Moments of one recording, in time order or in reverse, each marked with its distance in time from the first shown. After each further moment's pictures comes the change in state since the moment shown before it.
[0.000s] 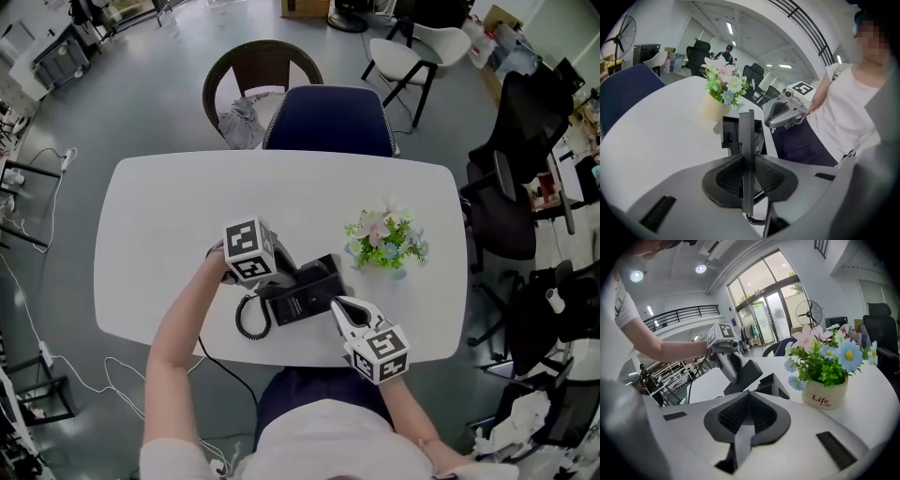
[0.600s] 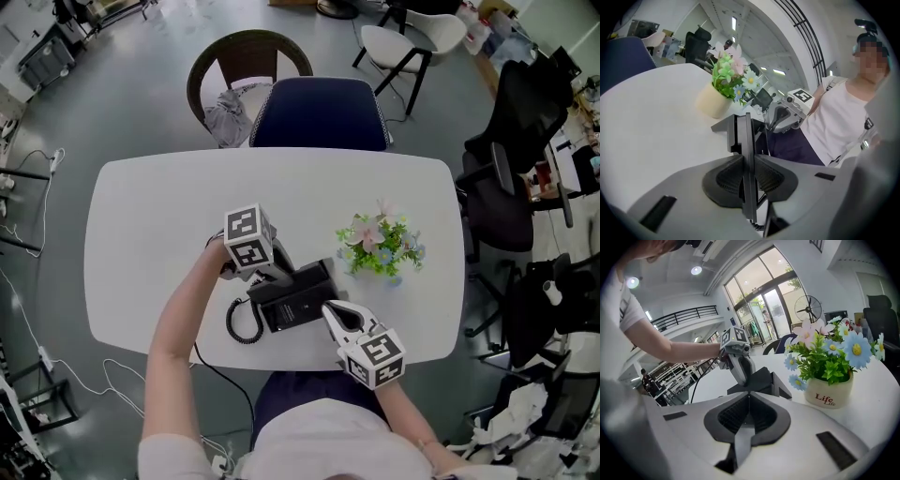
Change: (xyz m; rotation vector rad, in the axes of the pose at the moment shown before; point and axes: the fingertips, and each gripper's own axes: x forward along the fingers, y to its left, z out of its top) left arm 0.013 0.016 0.007 -0.053 0.003 -0.223; right arm 0.007 -0.001 0.002 0.042 0.021 0.027
